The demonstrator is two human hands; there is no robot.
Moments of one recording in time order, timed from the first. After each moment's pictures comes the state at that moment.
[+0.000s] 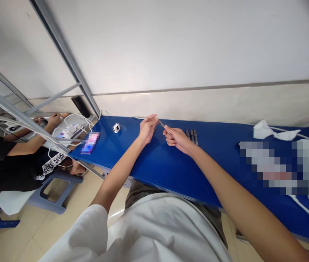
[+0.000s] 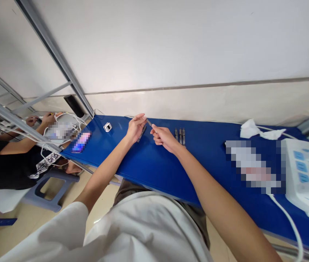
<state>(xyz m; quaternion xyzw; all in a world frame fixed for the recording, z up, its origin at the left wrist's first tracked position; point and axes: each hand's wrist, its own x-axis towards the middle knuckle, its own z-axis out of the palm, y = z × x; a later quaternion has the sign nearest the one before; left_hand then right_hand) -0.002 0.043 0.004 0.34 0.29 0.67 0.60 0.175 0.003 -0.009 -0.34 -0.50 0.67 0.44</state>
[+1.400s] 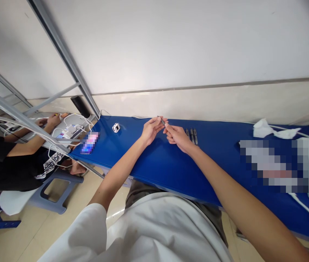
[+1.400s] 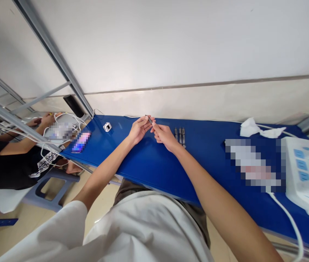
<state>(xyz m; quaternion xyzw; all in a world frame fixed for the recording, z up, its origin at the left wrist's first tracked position) 0.003 0.036 -0.004 0.38 0.28 0.58 0.67 0.172 0.009 -0.017 -0.36 -0.53 0.59 0.48</state>
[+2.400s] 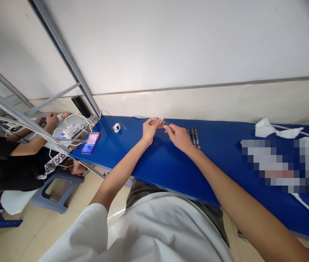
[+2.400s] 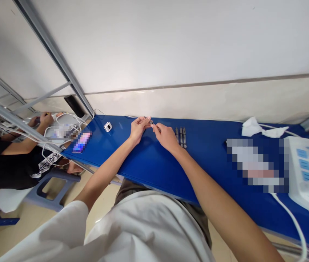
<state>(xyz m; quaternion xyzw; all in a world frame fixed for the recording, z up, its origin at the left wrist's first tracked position) 0.009 0.041 -0.015 0.43 0.34 0.64 0.54 0.177 0.014 -0.025 -0.47 -0.75 0.18 0.44</state>
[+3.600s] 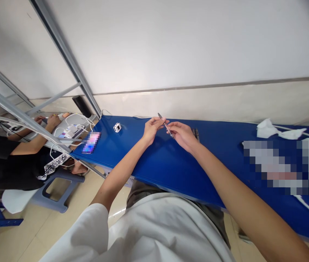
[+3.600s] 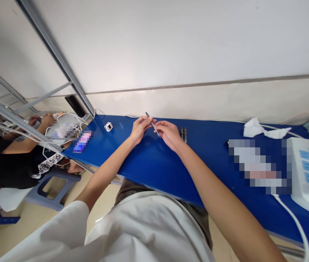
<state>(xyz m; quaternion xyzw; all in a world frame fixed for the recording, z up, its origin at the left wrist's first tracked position) 0.006 0.037 -0.009 0.48 0.32 0.59 0.56 0.173 0.015 -0.012 -0.34 -0.46 0.60 0.56</state>
